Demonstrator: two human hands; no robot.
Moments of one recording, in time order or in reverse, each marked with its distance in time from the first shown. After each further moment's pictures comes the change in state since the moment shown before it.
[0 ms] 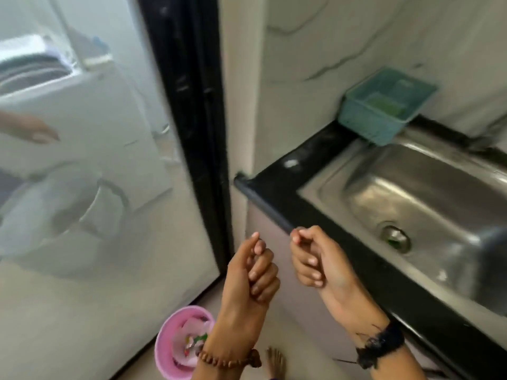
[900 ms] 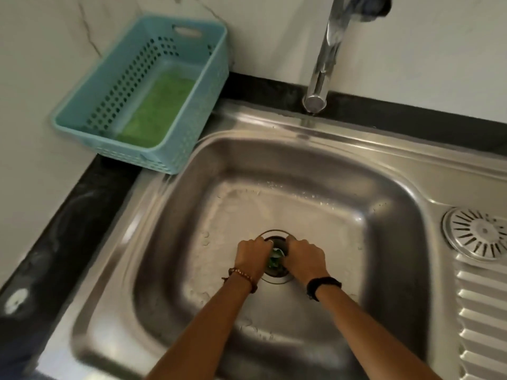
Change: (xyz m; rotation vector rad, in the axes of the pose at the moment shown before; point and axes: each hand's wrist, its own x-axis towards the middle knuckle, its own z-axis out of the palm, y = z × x) left_hand 0.386 -0.286 0.111 2.752 -0.693 0.043; right_hand 0.153 -0.047 -0.415 -1.379 0.623 0.265
